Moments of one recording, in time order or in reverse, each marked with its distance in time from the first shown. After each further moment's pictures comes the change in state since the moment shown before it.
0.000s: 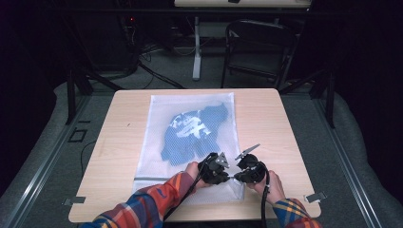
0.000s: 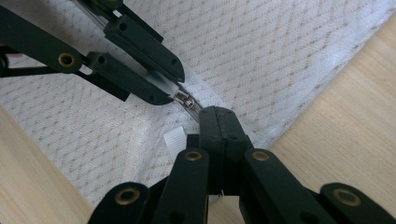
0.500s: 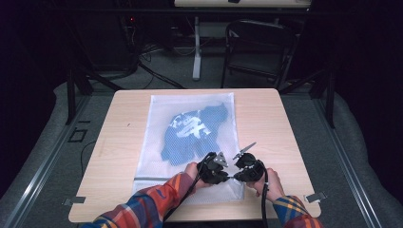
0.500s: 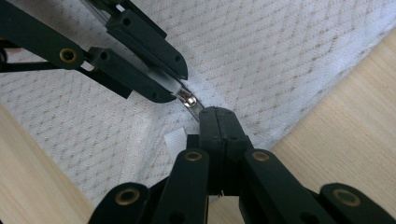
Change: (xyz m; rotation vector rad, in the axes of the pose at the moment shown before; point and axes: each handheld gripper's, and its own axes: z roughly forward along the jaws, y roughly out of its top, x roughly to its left) left arm 0.002 -0.003 0.000 -0.016 -0.002 -0.025; right arm 0.001 0.007 0.002 0.038 0.000 -0.013
